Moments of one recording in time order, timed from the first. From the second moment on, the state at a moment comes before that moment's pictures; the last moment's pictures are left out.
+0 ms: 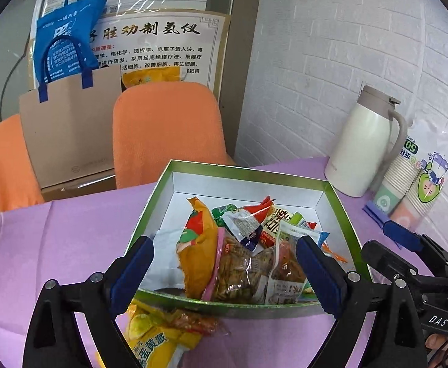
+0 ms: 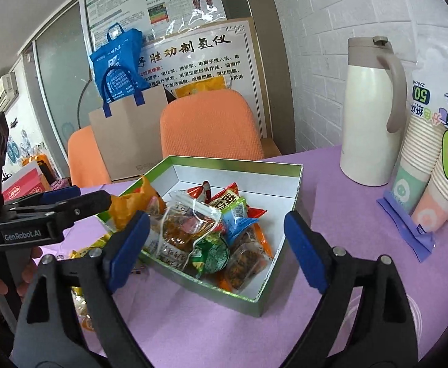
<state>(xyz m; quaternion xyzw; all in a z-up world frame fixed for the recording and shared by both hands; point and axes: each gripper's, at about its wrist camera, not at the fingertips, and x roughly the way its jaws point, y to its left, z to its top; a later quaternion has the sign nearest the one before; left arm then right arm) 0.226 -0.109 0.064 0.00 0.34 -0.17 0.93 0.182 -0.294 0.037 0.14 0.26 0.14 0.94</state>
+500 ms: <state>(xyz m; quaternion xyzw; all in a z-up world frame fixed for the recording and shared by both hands) 0.116 -0.057 0.061 -0.01 0.34 -0.12 0.93 0.110 -0.249 0.030 0.12 0.28 0.17 0.94</state>
